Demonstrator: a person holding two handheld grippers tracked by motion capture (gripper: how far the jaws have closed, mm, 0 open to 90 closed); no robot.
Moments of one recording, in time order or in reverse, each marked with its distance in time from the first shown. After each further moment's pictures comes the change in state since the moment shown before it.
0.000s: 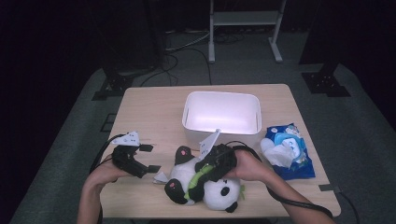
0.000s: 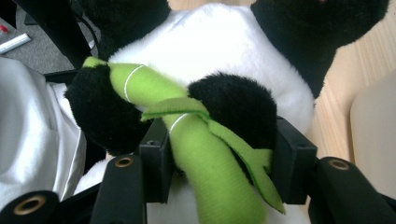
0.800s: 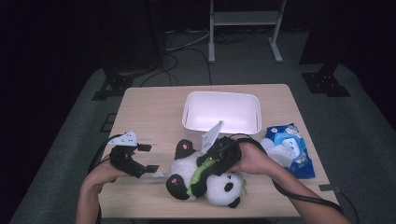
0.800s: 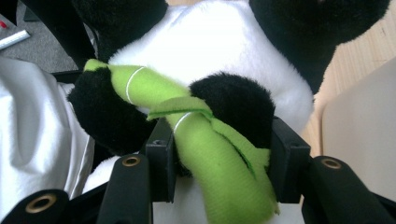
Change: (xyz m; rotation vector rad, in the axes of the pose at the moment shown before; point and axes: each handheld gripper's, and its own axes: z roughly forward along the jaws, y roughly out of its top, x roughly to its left) left arm 0.002 -0.003 -0.004 -0.016 0.002 0.002; right arm 0.003 0.015 -0.034 0.008 -0.017 -0.028
